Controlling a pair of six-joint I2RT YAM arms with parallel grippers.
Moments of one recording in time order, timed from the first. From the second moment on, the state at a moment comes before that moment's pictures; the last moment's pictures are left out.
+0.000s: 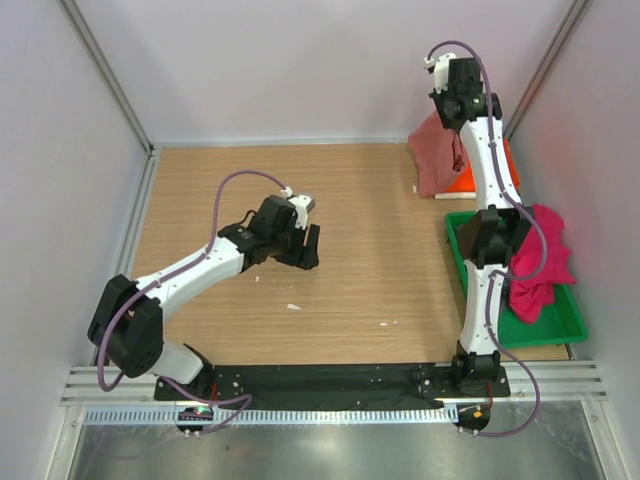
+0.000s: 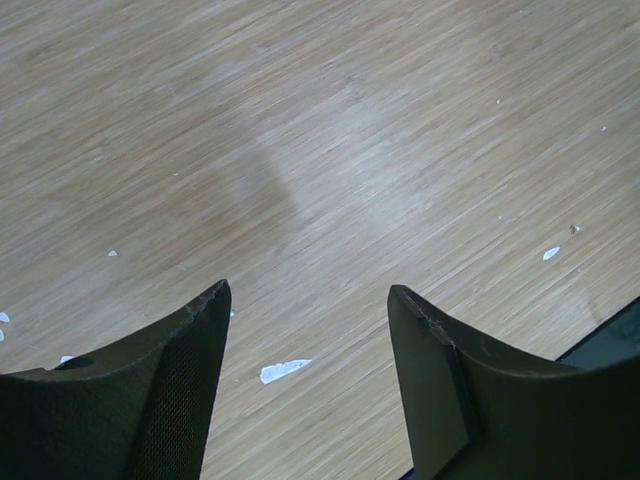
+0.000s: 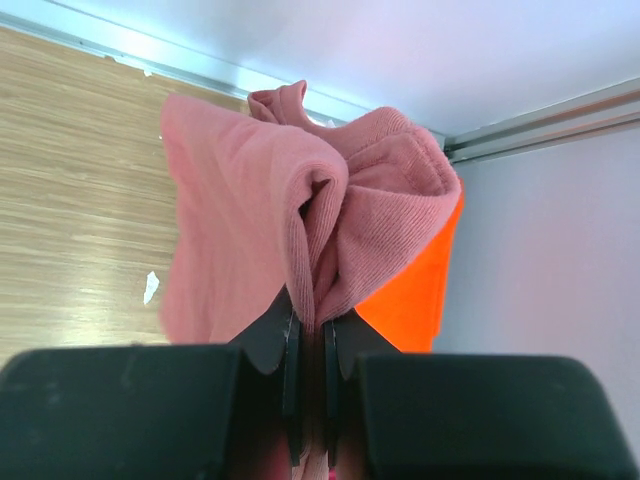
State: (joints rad) left arm -0.65 1.45 1.02 -0.40 0.13 -0.29; right arm 0.06 2.28 2.53 -0.86 0.20 -0.40
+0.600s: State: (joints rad) left arm -0.64 1.46 1.02 -0.40 0.16 -0.29; right arm 0.05 2.18 2.53 -0.91 0.15 -0.39
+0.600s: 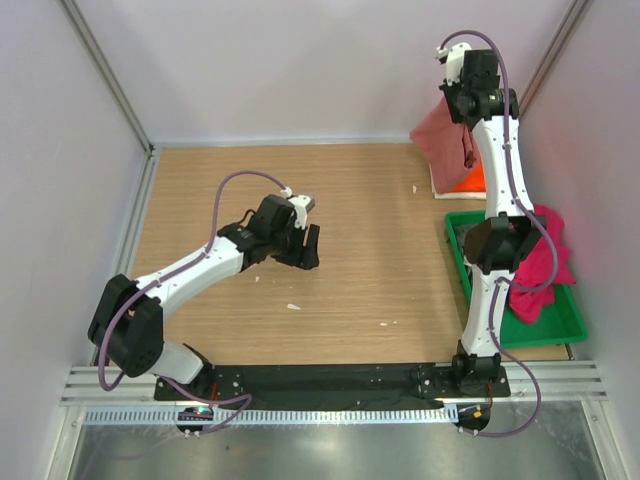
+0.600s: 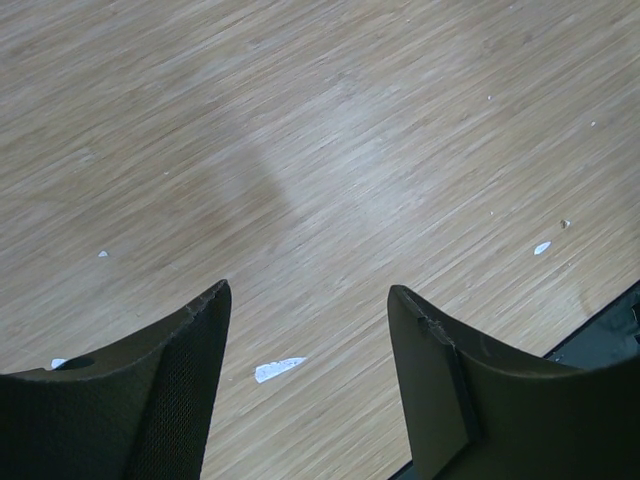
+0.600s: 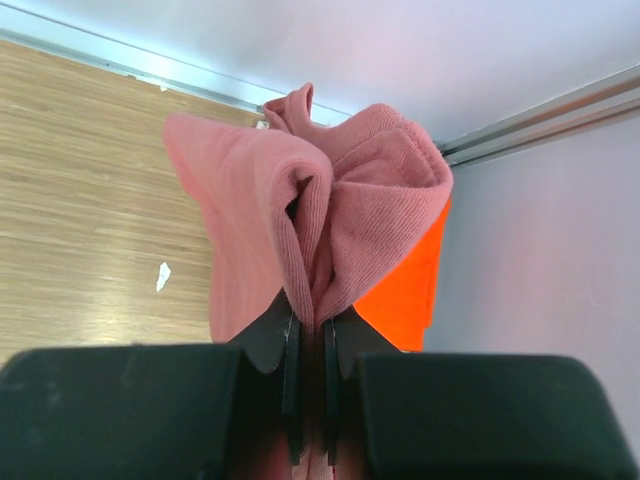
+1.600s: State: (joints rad) left arm -0.60 1.49 1.02 -0.40 0.20 -0.29; right arm 0.01 2.17 2.47 -0.89 0.04 -0.30
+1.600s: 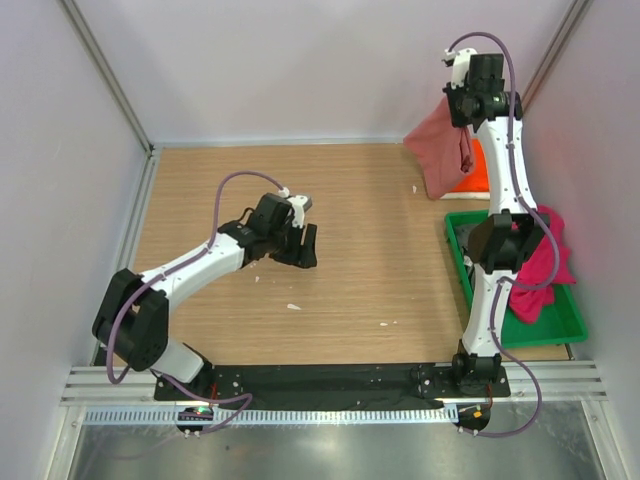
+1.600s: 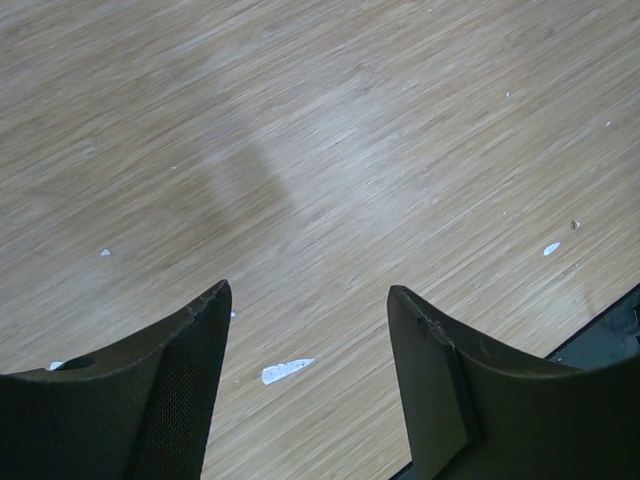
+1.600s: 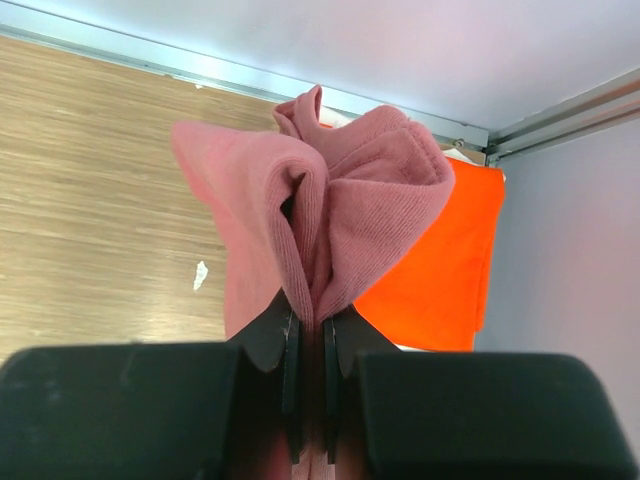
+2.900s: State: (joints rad) left arm -0.60 1.71 1.19 -0.49 0.21 -0.35; right arm -0.28 2.52 2.48 -0.53 -0.06 -0.29
